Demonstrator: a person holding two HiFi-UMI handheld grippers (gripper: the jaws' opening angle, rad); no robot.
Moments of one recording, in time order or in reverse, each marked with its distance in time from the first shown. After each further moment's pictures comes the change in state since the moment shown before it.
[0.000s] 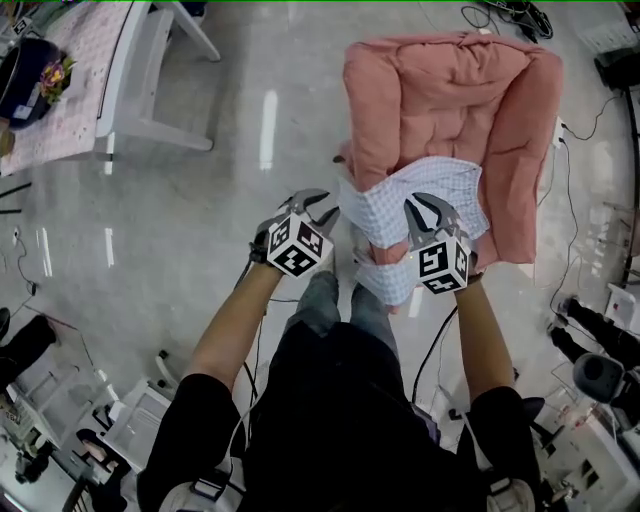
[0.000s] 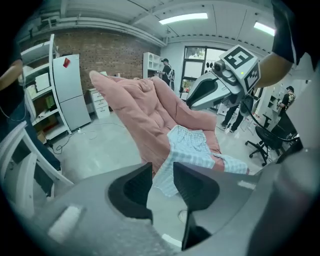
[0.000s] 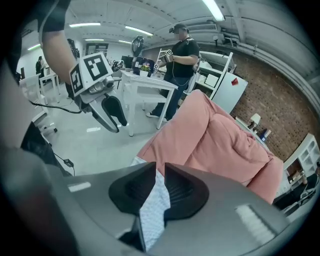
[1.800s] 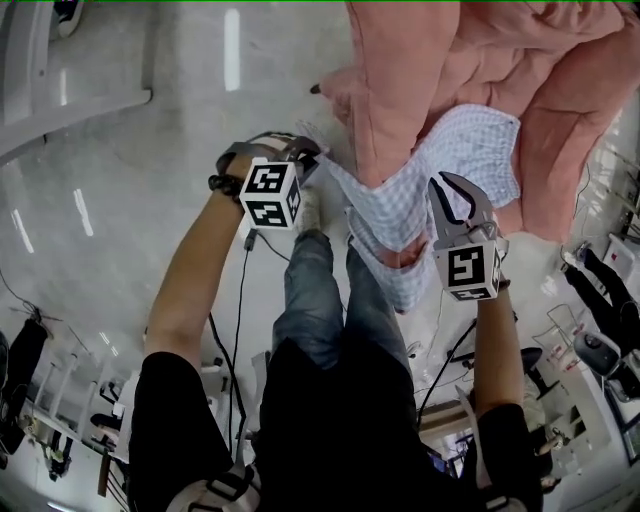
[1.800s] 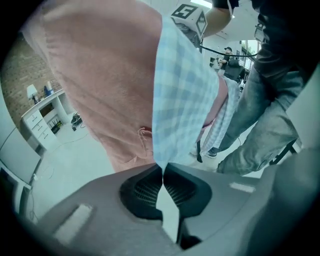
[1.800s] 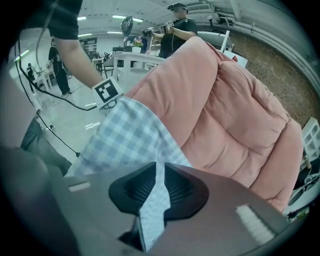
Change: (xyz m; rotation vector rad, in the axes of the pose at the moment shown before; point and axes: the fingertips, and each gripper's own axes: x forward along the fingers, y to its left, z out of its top) left arm 0.185 0.003 -0.117 0.597 0.115 -0.393; right arm 0.088 0.004 -0.114 0.057 0.103 0.018
